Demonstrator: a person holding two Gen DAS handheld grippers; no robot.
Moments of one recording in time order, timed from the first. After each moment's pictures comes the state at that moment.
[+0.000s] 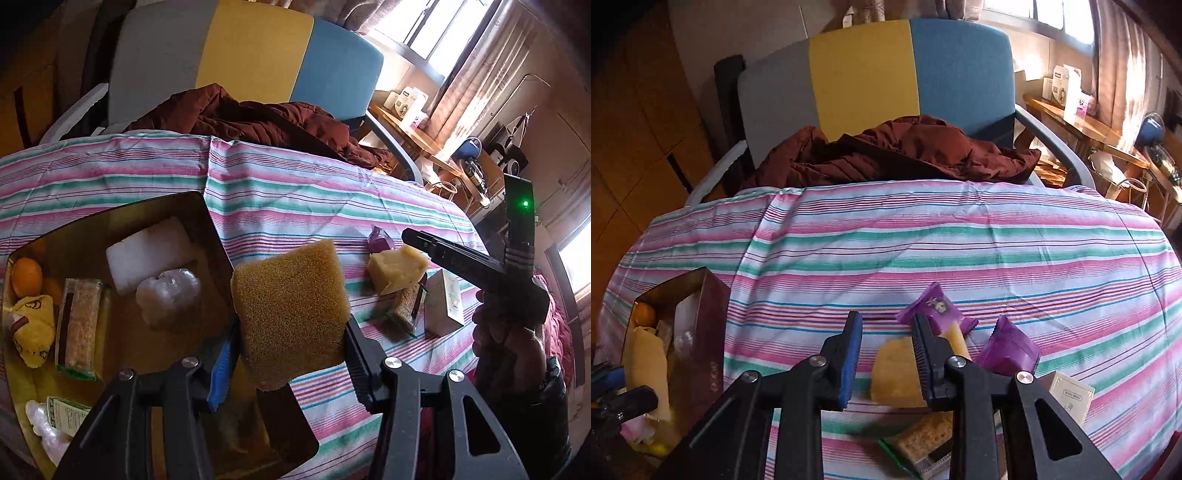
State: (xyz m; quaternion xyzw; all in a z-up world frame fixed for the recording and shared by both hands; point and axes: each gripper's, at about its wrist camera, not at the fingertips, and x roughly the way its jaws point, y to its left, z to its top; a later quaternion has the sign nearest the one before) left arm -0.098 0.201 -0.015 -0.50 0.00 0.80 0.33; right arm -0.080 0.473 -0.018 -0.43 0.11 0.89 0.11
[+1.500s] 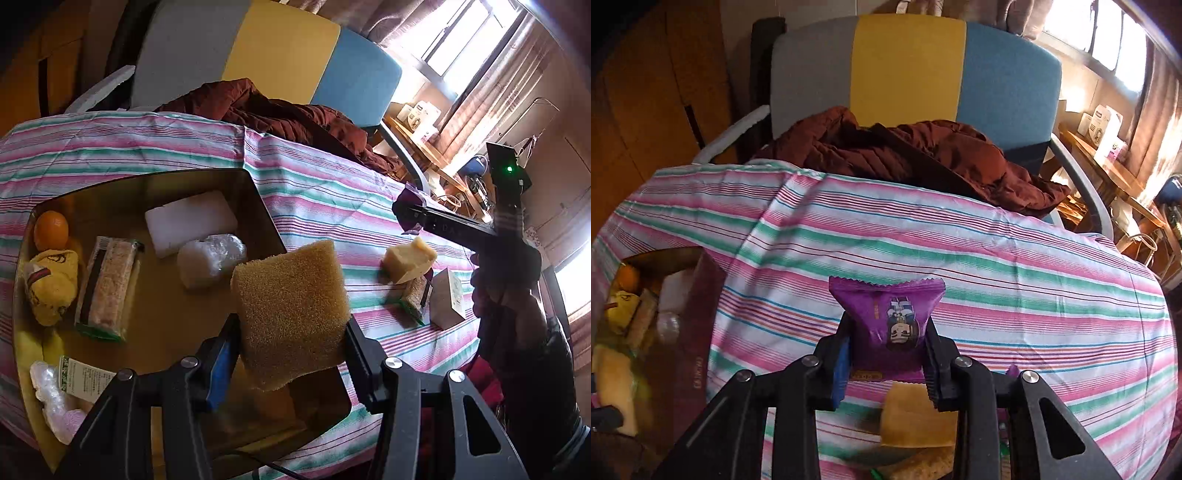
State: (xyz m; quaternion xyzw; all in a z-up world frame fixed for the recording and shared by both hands) left arm -0.088 0.145 -0.023 -0.51 -0.04 0.80 0.31; right arm -0.126 0.444 -0.015 -0.46 0.03 0.89 0.06
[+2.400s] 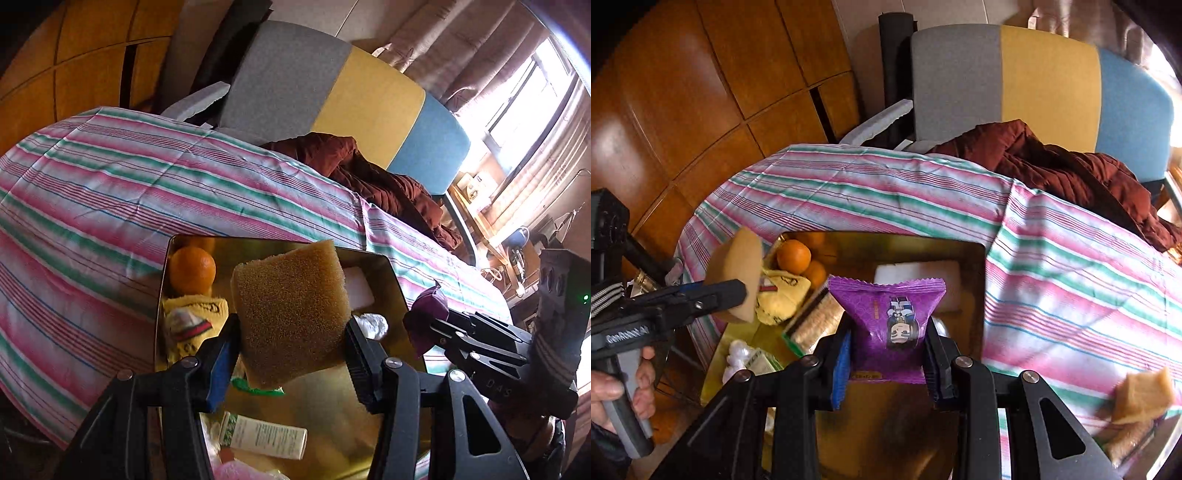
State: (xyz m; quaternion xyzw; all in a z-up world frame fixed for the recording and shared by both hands) left arm -0.169 0.015 -0.019 -0.48 -0.10 0.85 0.20; right arm -0.142 0.240 -0.009 -0.45 0.05 0.88 -0.13
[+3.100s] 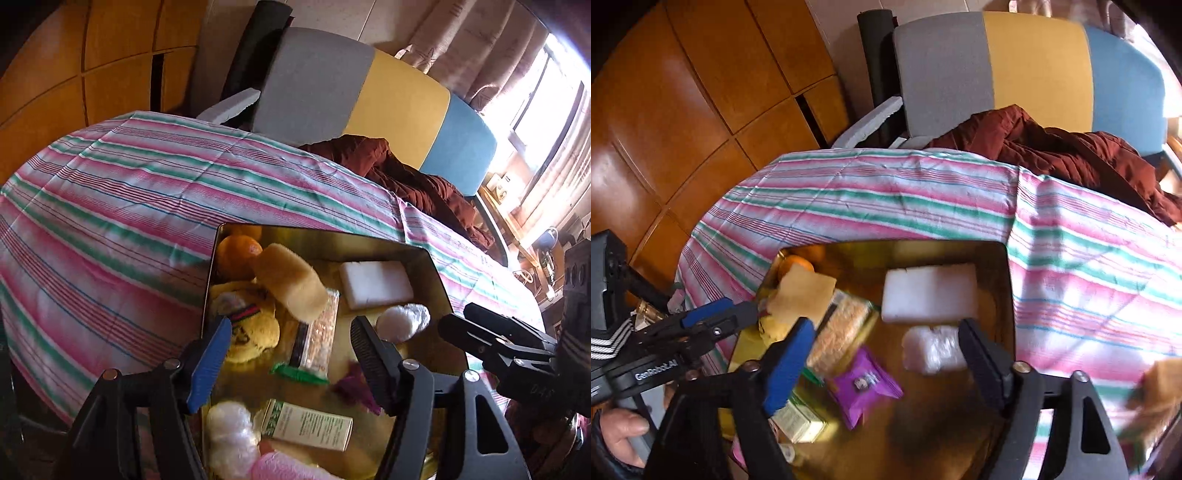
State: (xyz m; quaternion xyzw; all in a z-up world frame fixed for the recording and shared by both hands) left arm -0.147 -0.004 -0.031 -0.46 -0.08 0.87 0.14; right arm -0.148 0.230 -0.022 -0.45 0.09 0.88 -0.10
